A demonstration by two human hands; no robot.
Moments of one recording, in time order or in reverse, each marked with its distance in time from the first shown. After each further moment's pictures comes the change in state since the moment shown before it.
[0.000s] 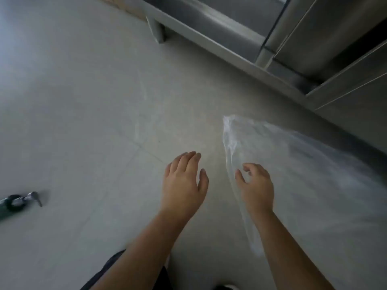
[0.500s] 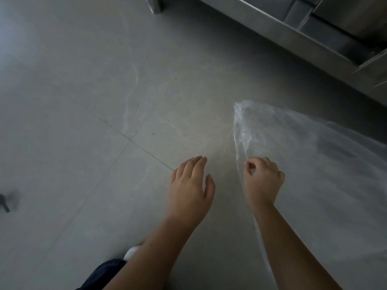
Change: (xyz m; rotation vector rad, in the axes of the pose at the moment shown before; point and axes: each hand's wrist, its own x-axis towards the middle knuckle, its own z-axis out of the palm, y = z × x) left_hand 0.004 -0.035 0.083 -0.031 0.020 -0.034; right_hand 0.040 0.047 0.085 -0.210 0.285 -0.070
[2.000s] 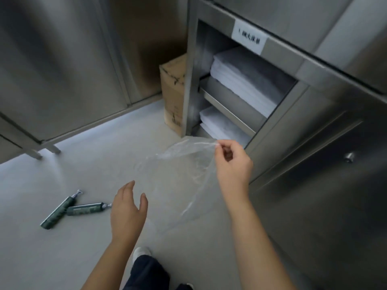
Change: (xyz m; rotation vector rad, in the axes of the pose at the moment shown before) left_hand -0.189 0.214 -0.590 -0.206 0.488 -0.471; right_hand -0.009 -0.367 -0.744 0.935 -0.139 -0.265
